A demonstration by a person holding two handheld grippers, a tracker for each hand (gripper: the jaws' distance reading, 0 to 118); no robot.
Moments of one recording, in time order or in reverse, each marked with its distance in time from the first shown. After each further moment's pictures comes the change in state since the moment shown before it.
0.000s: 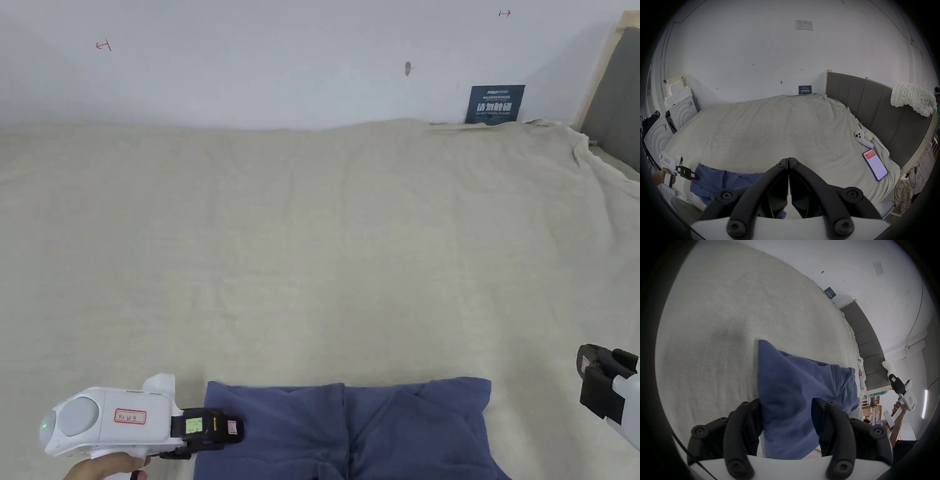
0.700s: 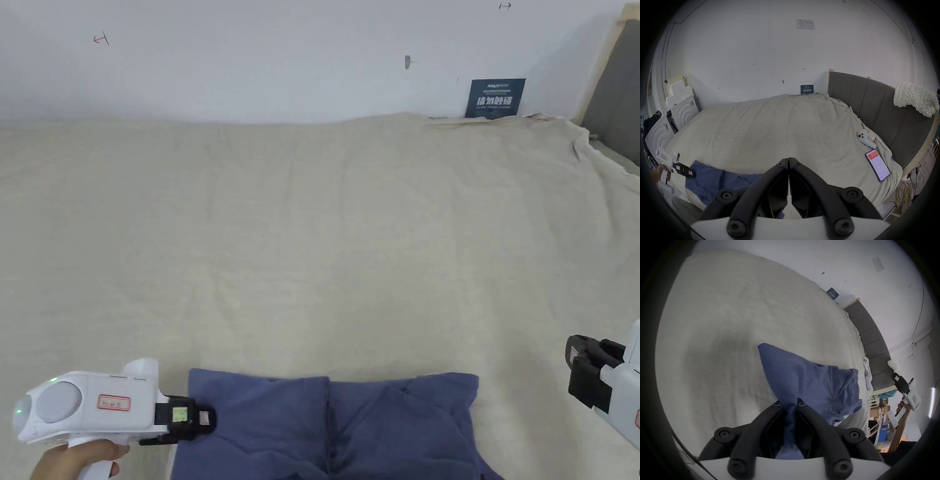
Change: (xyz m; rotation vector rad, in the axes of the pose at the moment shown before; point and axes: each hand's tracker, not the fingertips) left arm 0.025 0.003 0.045 0.035 0.122 -0.023; right arm -0.005 0.003 -0.005 -0.002 0.020 0.000
